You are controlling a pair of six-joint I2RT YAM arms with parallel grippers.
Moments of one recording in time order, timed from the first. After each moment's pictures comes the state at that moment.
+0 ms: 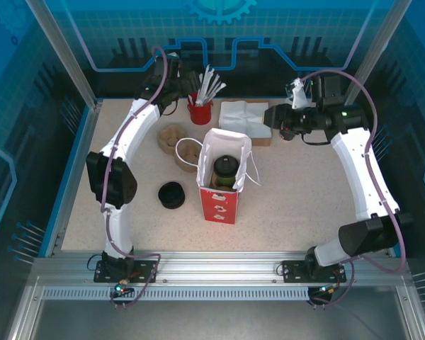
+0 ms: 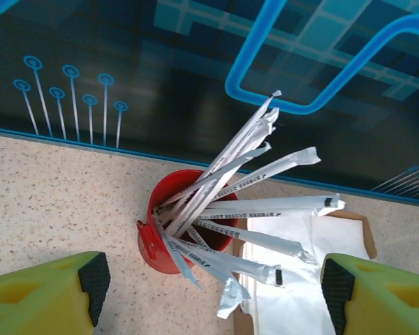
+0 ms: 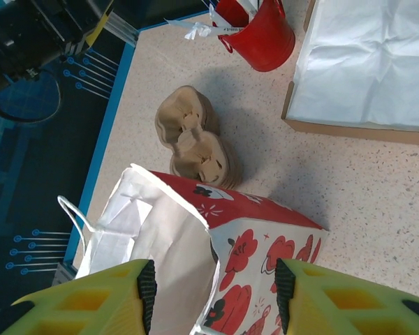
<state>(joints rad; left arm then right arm) -0.26 2.06 2.10 -0.57 -0.10 -0.47 0.16 1.47 1.70 -1.02 -0.55 0.35</state>
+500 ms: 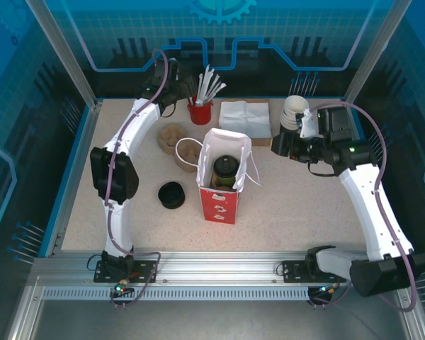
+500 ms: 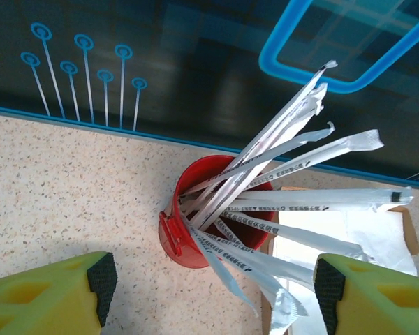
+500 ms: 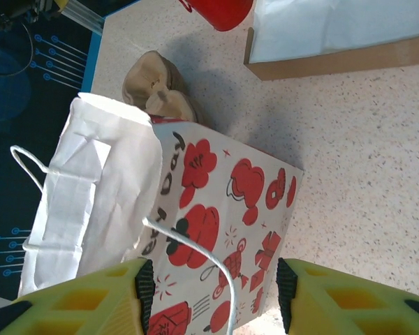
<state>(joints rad) -0.23 2.12 2.10 -0.59 -0.08 -0.45 0.15 1.17 1.34 -0.97 -0.48 0.42</state>
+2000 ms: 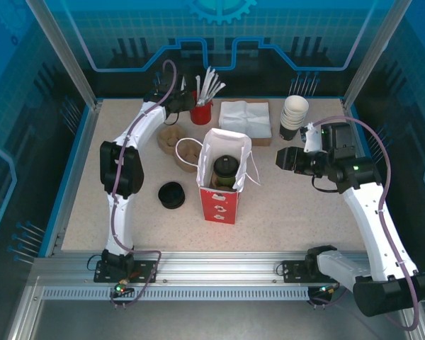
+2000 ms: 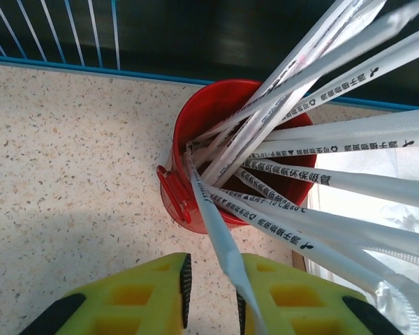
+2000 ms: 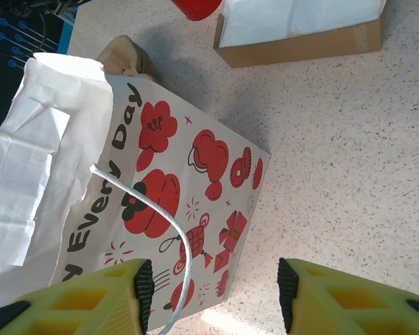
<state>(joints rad) -0.22 2.22 2.09 -0.59 -0.01 -0.37 0.14 1.05 1.22 -0.97 -0.42 0.36</state>
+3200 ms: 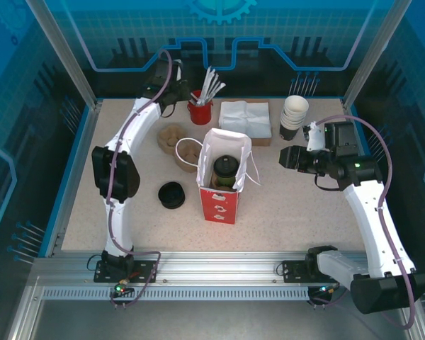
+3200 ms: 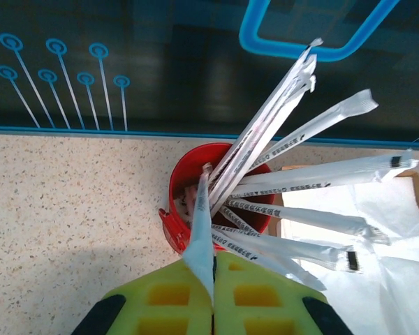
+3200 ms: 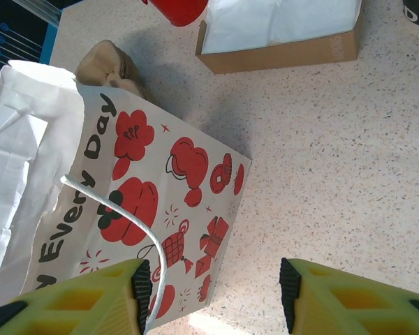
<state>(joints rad) -0.23 2.14 2.14 -0.62 -0.03 -0.32 0.10 1.07 1.22 -0.98 -0.42 0.30</state>
